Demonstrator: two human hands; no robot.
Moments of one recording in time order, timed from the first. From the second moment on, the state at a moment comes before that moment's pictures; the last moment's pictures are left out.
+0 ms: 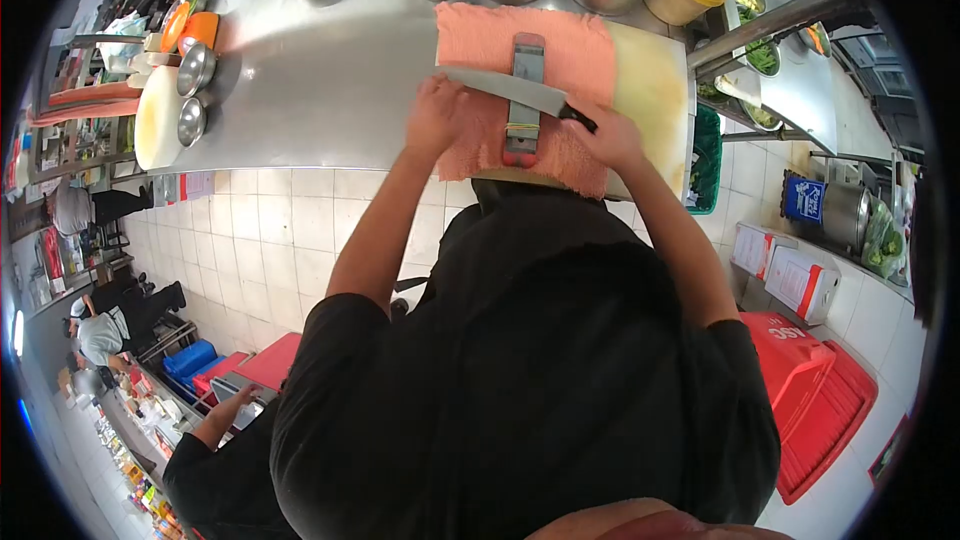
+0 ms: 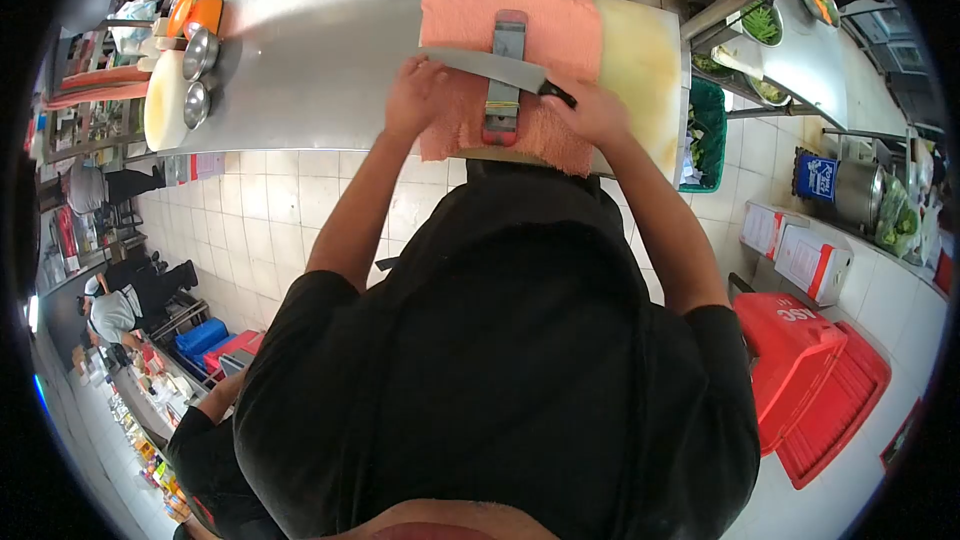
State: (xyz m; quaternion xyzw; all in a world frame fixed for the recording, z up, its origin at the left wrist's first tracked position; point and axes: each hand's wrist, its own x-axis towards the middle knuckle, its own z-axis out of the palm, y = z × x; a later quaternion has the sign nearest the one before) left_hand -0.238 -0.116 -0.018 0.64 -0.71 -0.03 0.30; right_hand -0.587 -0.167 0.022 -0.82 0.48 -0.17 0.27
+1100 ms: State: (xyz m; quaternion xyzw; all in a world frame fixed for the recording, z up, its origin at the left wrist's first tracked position) left_hand -0.275 -0.069 0.017 0.63 -0.71 -0.11 0.29; right_hand -0.633 -0.142 0.031 -0.81 0.48 -0.14 0.32
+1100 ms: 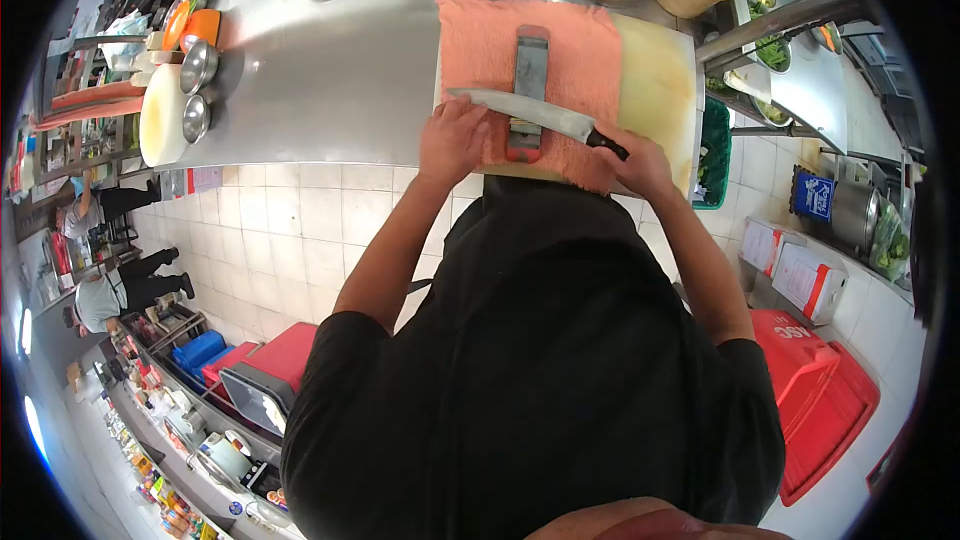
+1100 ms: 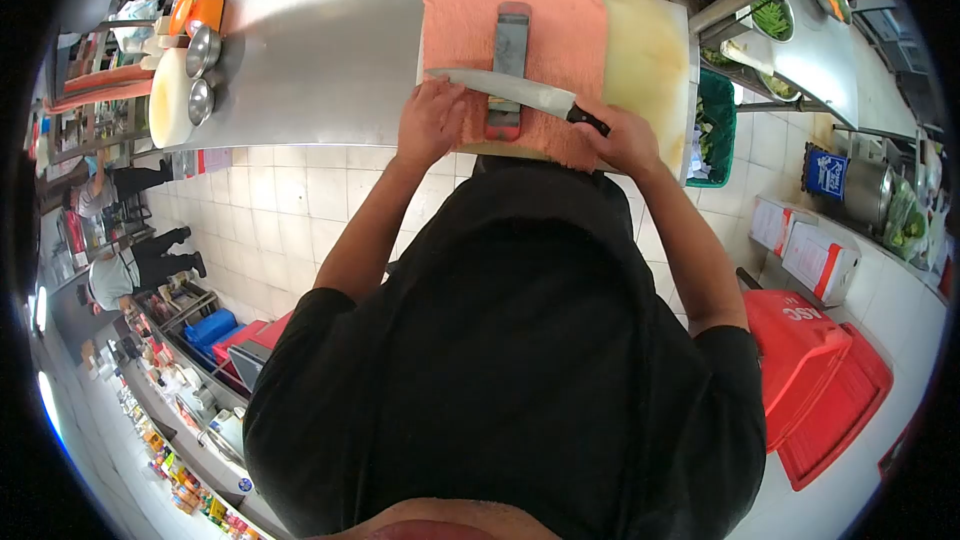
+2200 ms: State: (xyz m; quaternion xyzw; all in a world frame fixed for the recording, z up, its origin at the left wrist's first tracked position) left_hand -0.311 -0.122 0.013 0.52 -0.80 -0.14 0.25; right_hand -0.641 -0.019 0.052 -0.69 0.66 -0.17 0.25
